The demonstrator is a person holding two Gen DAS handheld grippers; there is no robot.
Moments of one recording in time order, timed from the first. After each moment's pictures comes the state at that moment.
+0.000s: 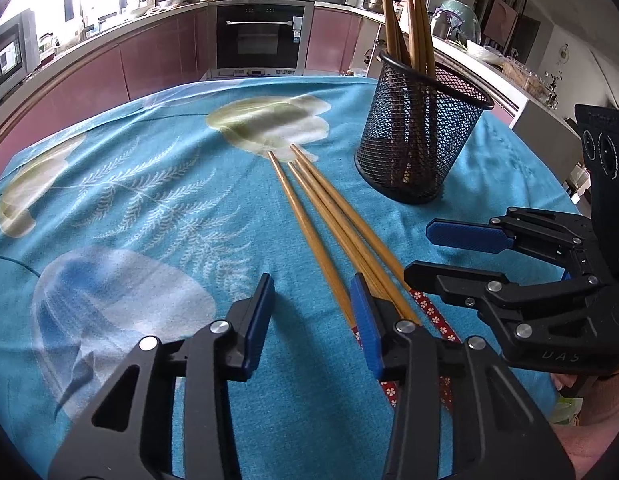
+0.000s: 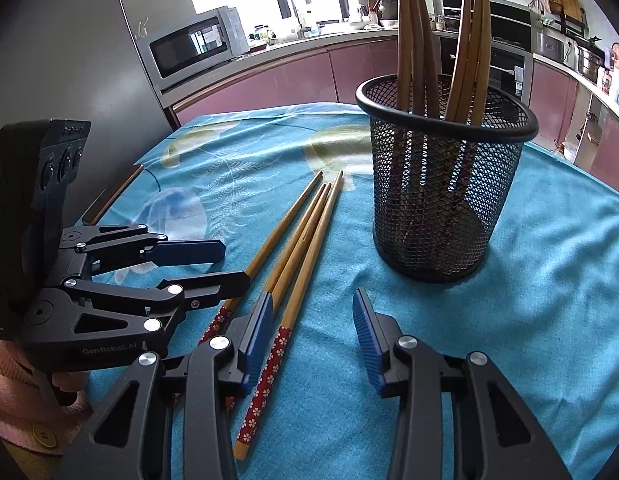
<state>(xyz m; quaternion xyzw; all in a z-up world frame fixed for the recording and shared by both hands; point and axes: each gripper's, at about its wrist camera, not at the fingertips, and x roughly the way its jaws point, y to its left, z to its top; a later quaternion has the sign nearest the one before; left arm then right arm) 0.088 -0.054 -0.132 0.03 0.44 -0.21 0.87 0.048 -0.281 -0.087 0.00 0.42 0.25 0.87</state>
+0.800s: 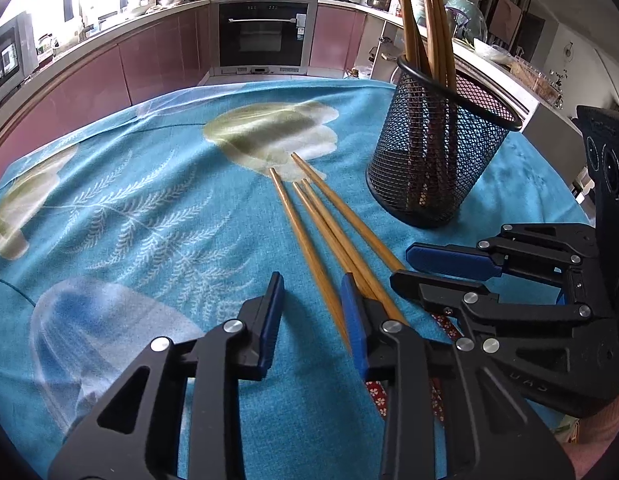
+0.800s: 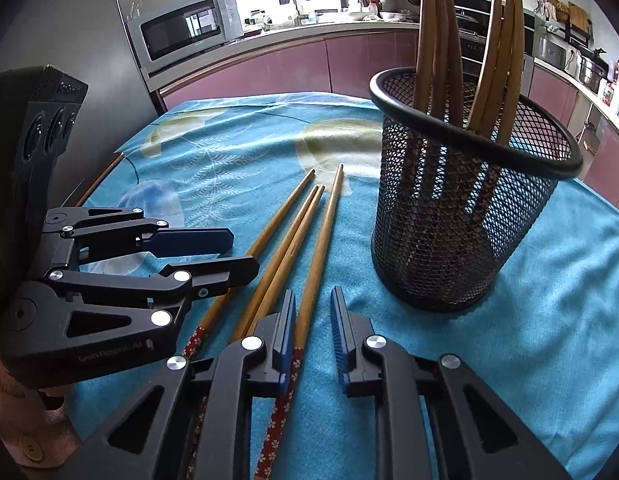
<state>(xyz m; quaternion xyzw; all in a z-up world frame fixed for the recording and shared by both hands) 0.117 -0.064 -0.133 0.04 0.45 -0.20 0.87 0.071 -0.262 -0.094 -0.04 0.43 0.23 0.87</state>
